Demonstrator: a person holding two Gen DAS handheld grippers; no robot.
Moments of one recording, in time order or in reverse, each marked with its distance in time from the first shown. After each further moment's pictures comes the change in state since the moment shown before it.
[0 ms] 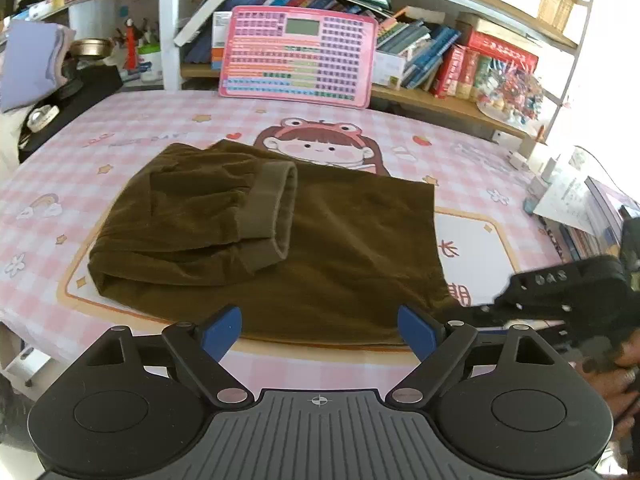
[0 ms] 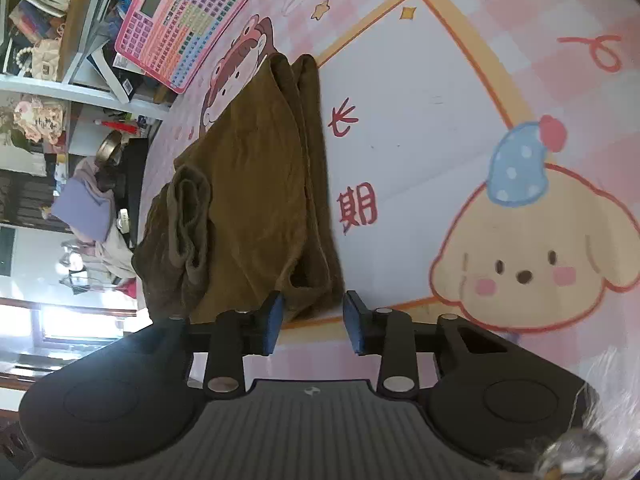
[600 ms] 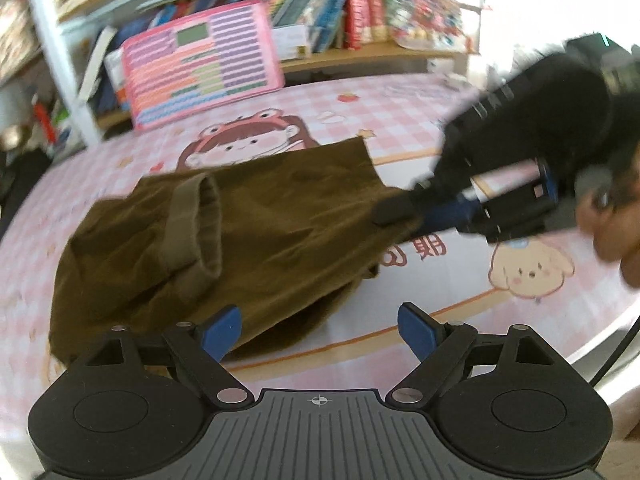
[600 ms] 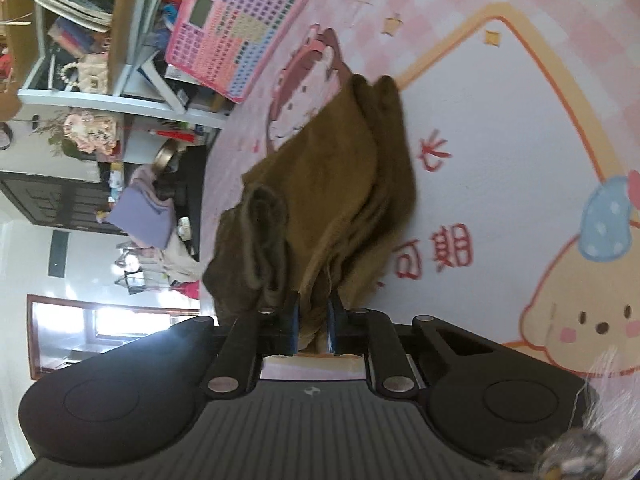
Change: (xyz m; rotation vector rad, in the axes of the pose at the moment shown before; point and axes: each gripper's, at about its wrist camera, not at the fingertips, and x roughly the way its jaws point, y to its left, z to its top) left arm 0.034 -0.052 -0.007 0.391 0.039 -0.013; right arm -0.004 0.026 0.025 0.001 0.009 0.177
